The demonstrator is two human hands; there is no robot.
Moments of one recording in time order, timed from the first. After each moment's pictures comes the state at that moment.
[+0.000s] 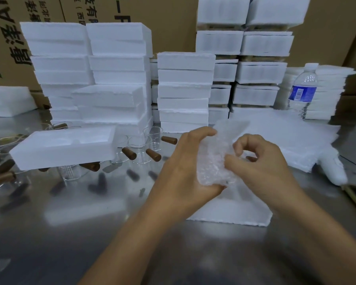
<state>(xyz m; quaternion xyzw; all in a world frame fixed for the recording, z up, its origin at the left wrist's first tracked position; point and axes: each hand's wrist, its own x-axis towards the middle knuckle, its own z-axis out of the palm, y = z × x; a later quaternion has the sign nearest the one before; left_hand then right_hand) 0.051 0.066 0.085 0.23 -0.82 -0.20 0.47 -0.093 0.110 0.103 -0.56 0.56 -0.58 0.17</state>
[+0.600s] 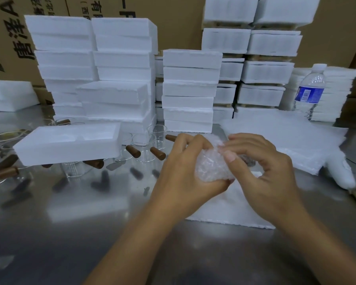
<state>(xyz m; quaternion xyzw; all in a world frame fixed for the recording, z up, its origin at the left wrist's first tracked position) 0.052 0.058 0.079 0.29 -0.79 -0.19 0.50 -0.080 0.114 0.097 -0.68 0.48 -0.55 -0.05</state>
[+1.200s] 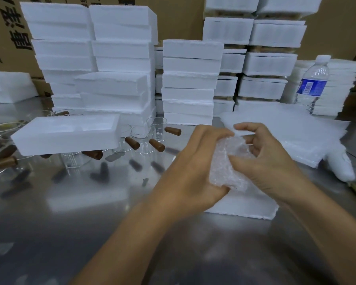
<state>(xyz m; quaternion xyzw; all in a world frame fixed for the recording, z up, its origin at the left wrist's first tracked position) 0.052 0.065 0.080 0.19 -0.87 -0.13 0.44 -0.095 0.109 0.102 -0.56 0.60 -0.52 0.23</state>
